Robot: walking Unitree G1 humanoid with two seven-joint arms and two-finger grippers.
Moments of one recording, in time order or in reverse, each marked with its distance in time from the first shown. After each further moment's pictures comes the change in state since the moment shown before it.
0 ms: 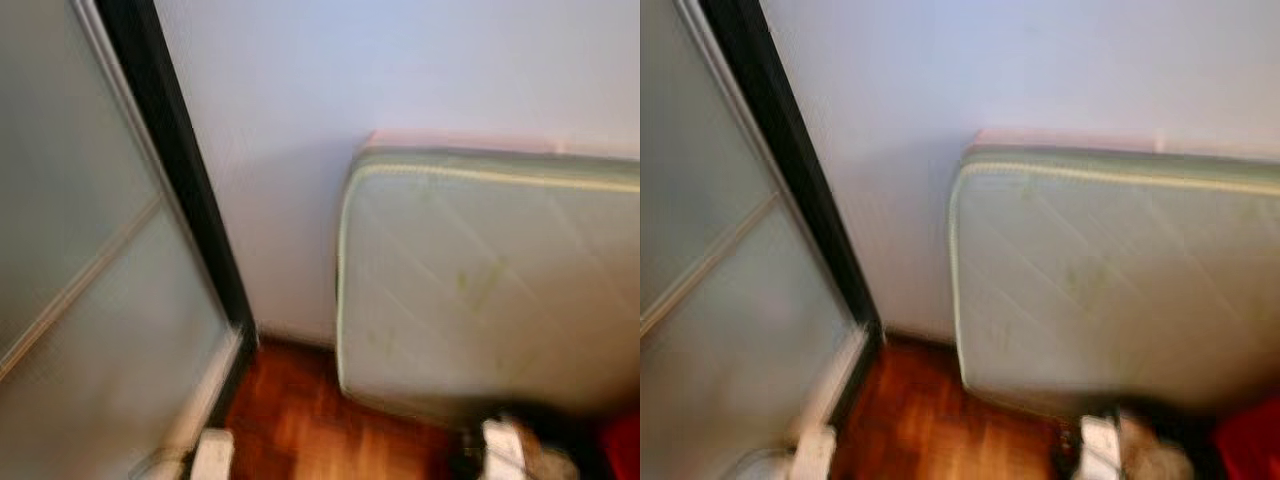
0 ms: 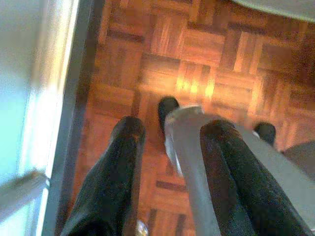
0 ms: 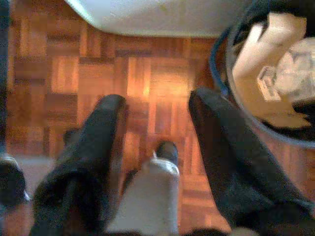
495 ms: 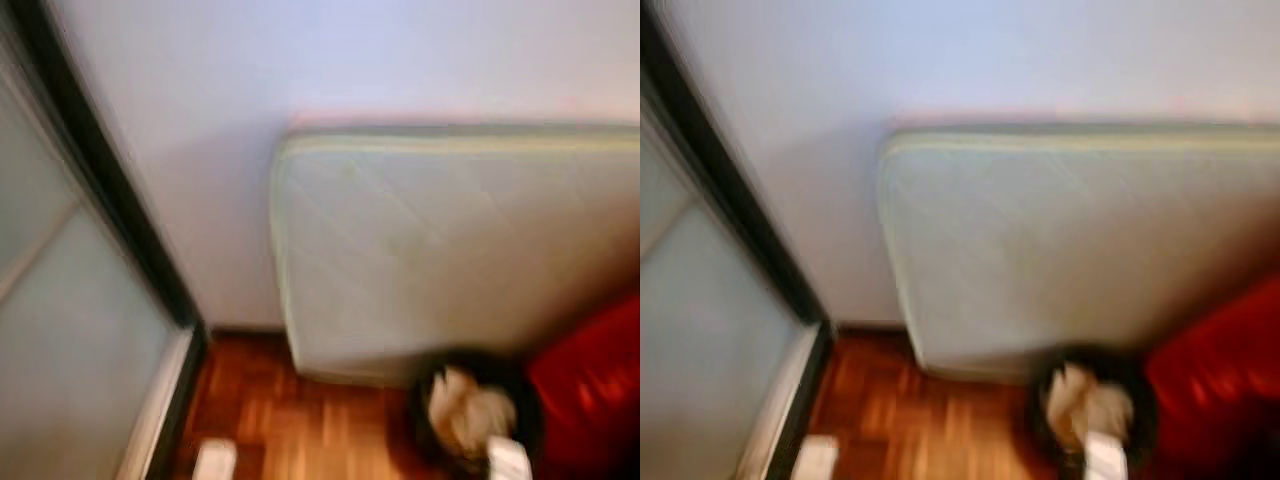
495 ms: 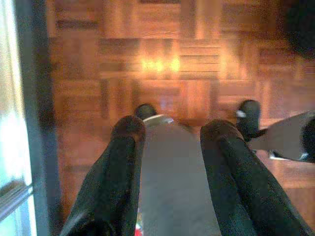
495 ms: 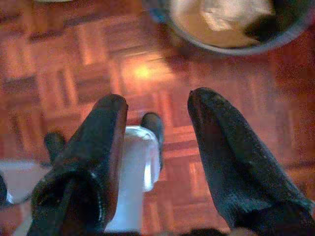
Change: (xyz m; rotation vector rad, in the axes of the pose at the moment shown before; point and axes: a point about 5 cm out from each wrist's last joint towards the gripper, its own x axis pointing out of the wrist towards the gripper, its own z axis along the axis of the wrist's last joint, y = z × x) left arm 0.000 -0.011 -0.006 -0.022 0.017 -0.025; right arm -0.006 -0.012 -0.014 0.098 0.022 -0.072
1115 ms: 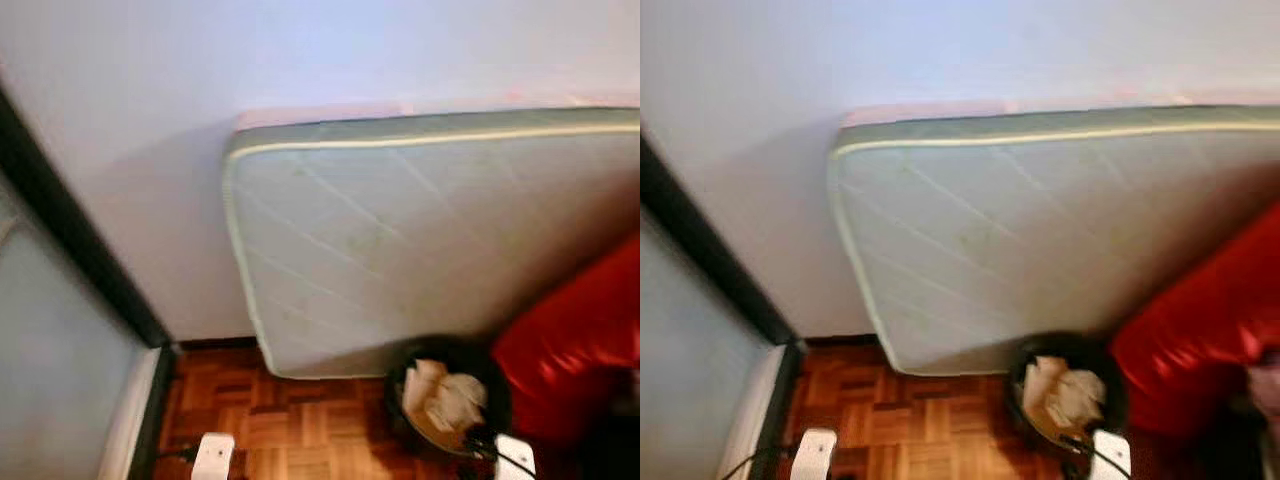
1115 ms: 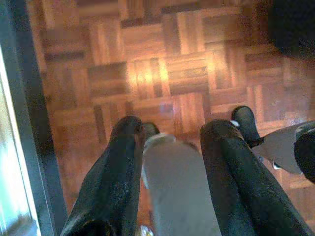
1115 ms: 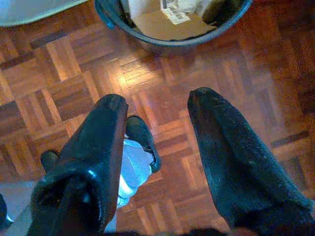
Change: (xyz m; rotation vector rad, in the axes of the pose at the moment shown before) left arm 0.001 0.009 0.013 0.030 -0.028 0.009; right arm 0.004 0.004 0.012 0.009 -0.005 -0.007
